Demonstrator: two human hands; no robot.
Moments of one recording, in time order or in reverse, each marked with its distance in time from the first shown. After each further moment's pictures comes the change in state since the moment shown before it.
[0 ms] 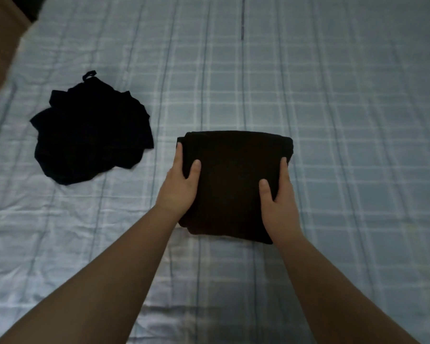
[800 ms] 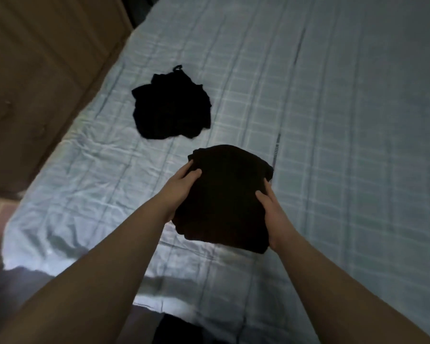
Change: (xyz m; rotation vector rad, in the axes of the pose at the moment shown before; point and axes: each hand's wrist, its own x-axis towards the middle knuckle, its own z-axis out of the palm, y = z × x) left_hand -0.193 -0.002 -0.116 -0.561 -0.077 -0.336; right_hand -0.138 -0.069 -0.030 0.531 -0.571 0.364
